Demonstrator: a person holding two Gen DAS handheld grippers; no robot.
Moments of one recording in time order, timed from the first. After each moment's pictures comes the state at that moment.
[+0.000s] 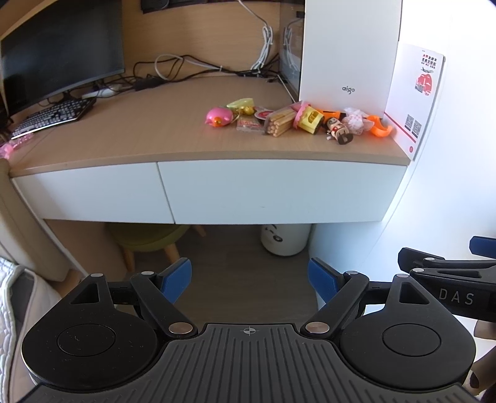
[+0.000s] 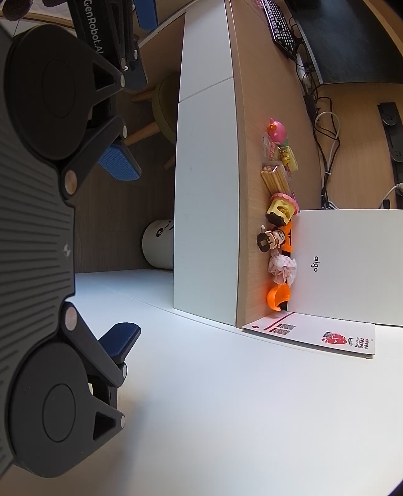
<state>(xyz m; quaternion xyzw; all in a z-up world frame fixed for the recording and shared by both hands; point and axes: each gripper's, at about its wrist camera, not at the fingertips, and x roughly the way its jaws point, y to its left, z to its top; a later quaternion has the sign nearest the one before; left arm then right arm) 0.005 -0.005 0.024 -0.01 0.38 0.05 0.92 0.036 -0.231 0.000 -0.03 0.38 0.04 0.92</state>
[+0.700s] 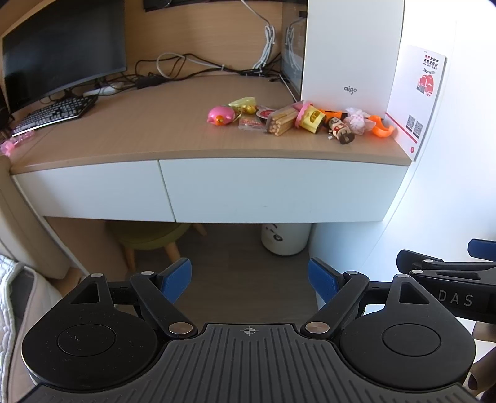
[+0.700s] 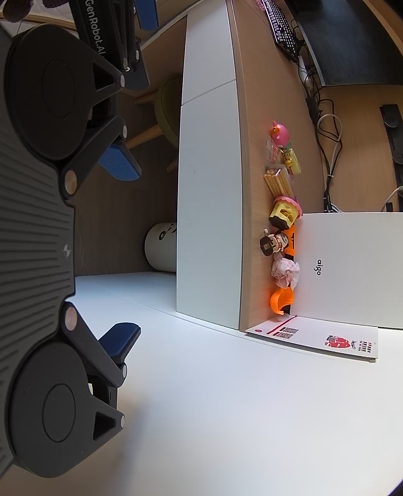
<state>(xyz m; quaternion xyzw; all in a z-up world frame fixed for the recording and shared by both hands) 0.003 -0.002 0.023 -0.01 0.38 0.05 0.92 0.036 -0.230 -0.002 -0.03 0.38 0.04 0.92</state>
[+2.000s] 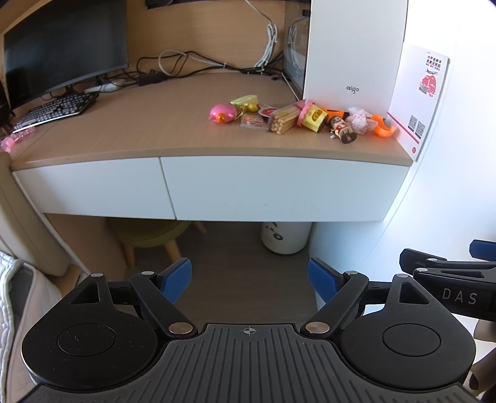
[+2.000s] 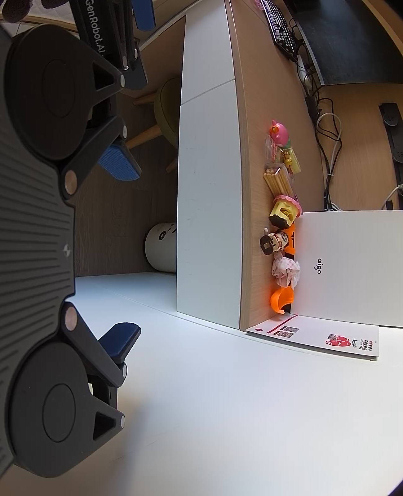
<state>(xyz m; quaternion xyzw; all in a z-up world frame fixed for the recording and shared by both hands) 0.001 -0.001 0.021 -0.02 0.39 0.05 0.92 0.036 -0.231 -0.002 -0.03 0.38 0.04 0.92</state>
